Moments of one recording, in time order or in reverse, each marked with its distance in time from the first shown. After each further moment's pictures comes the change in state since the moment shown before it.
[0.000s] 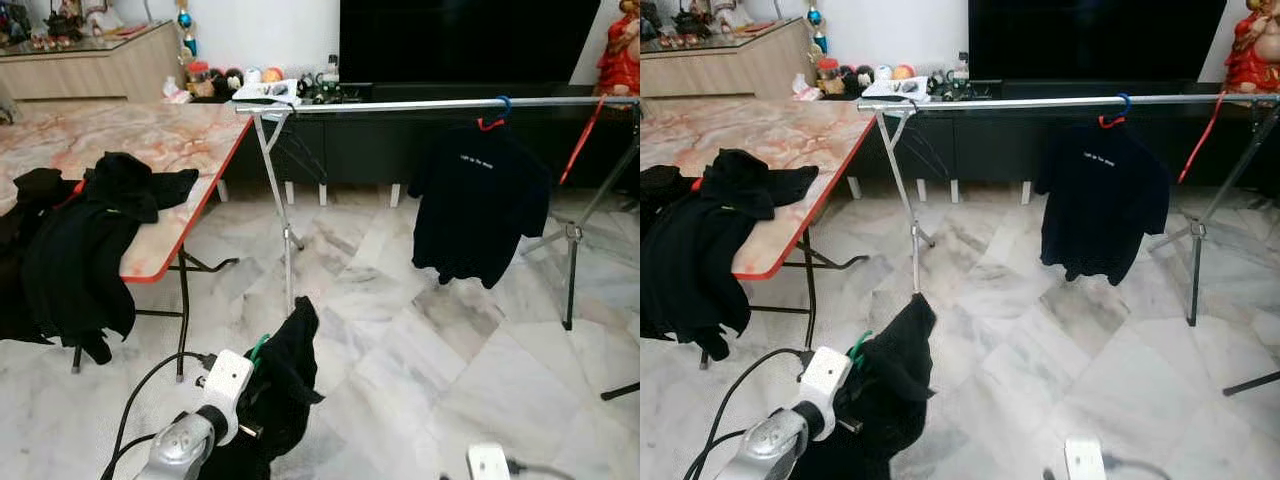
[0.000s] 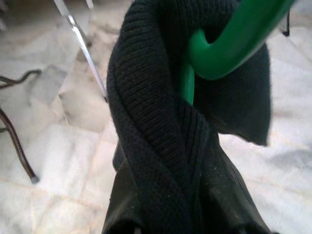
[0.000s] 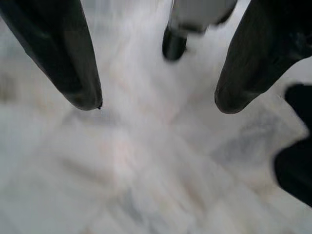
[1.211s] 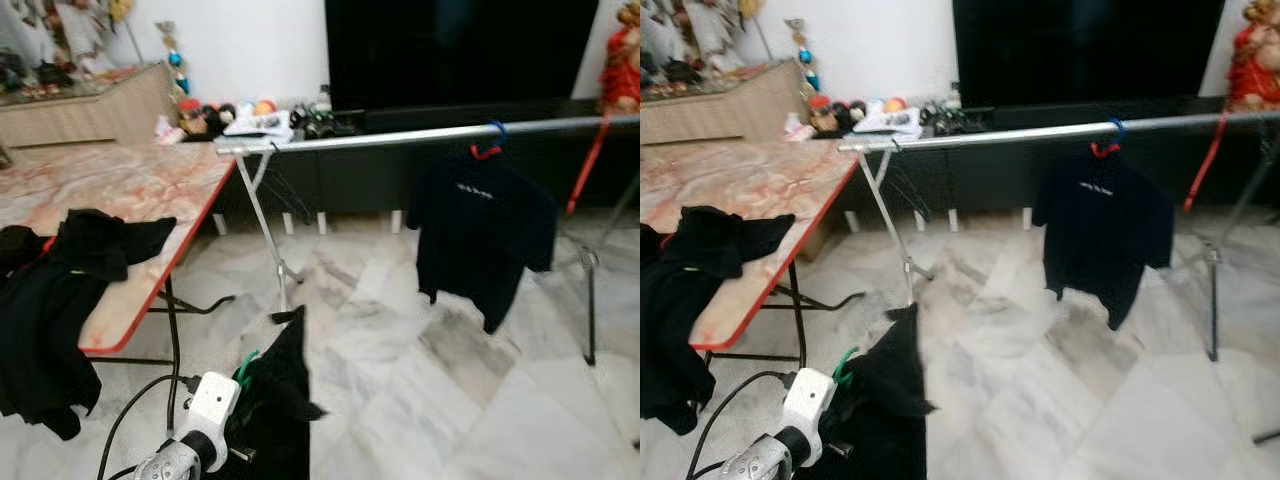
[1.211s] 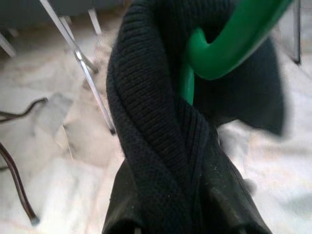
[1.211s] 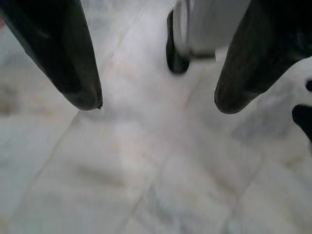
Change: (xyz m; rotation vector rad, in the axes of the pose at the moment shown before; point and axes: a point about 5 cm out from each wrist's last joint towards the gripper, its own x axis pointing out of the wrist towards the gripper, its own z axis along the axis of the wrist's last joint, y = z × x) left arm -0.024 -0.004 -0.006 -0.044 -0.018 -0.009; right arm -0.010 -0.004 -0.040 0.107 0.123 -0.074
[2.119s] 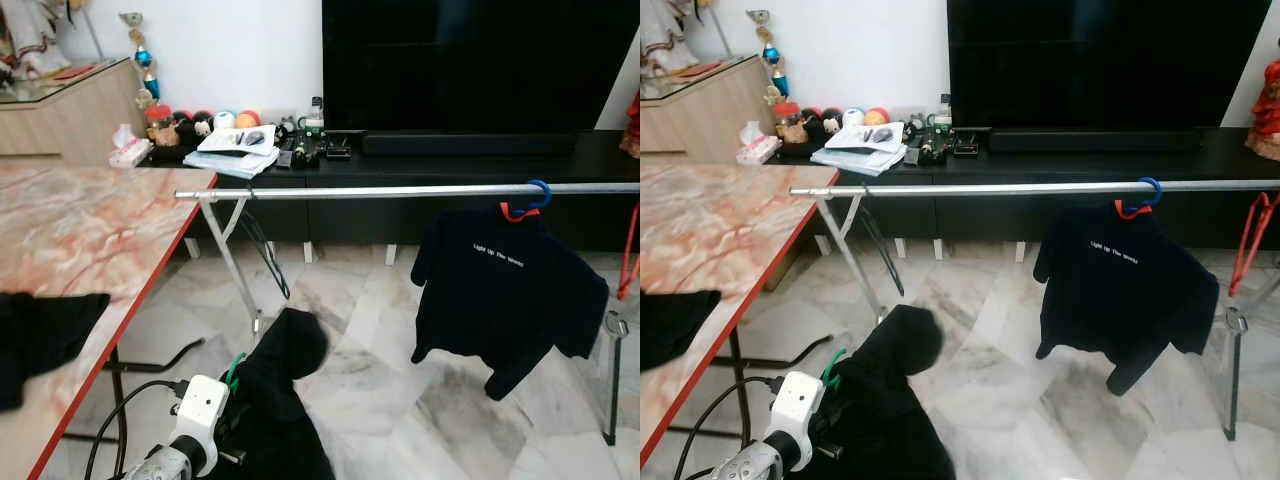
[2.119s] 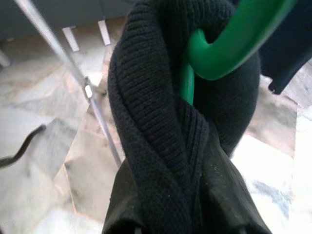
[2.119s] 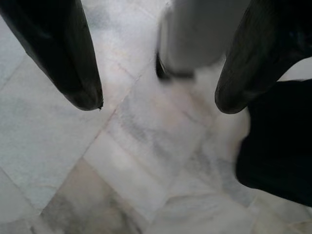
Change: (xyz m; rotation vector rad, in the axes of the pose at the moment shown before) left arm -0.007 0.003 -0.008 -0.027 0.044 0.056; right arm 0.001 0.015 0.007 -0.050 -0.009 0.076
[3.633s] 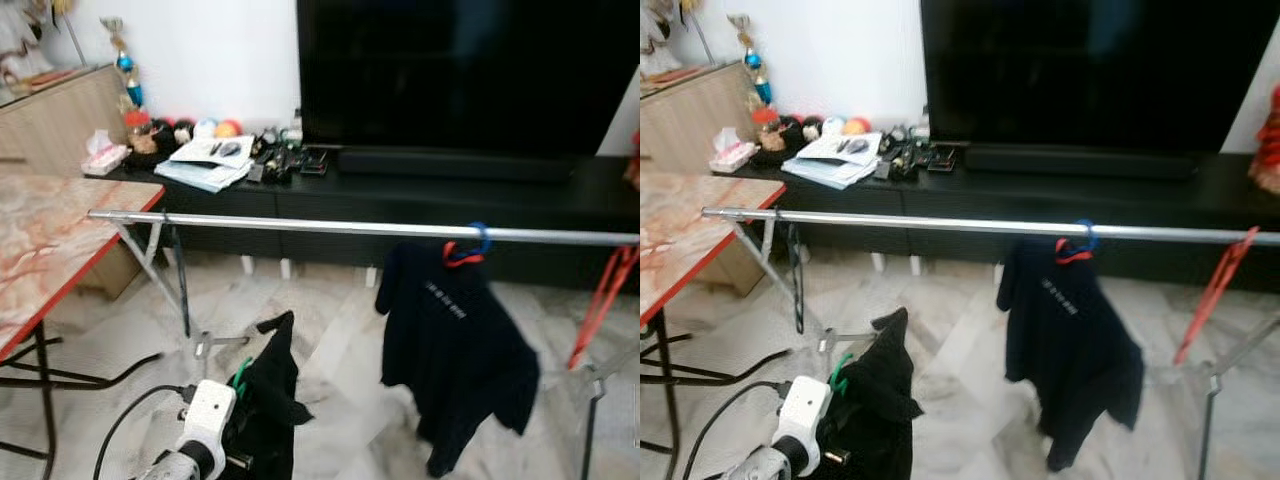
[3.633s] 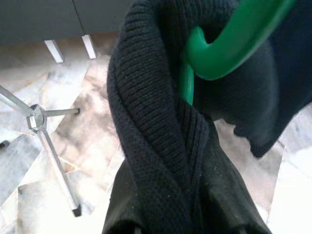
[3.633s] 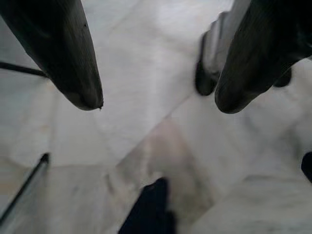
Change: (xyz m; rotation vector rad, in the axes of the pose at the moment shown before) left arm -0.002 -0.002 -0.004 0.006 0.009 0.024; right arm -0.001 -0.017 -0.003 -0.115 0.027 -0.020
